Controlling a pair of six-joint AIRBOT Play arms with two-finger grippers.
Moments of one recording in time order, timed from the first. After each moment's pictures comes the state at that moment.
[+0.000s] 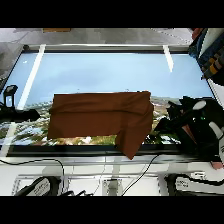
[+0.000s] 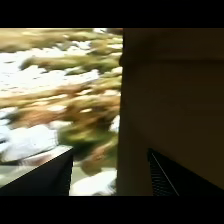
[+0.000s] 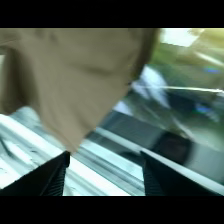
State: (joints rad) left arm 0.45 -1.11 0.92 1.27 -1.03 -1.07; right arm -0.32 -1.41 0.80 -0.88 1.43 1.09
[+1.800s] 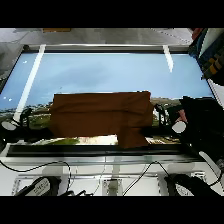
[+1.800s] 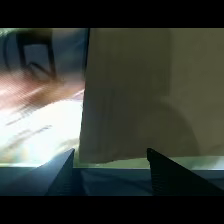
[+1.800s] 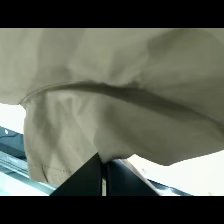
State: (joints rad) left arm 0.48 -1.14 0.61 1.18 -0.96 -1.06; right arm 0.16 -1.04 0.52 -0.87 0.79 1.26
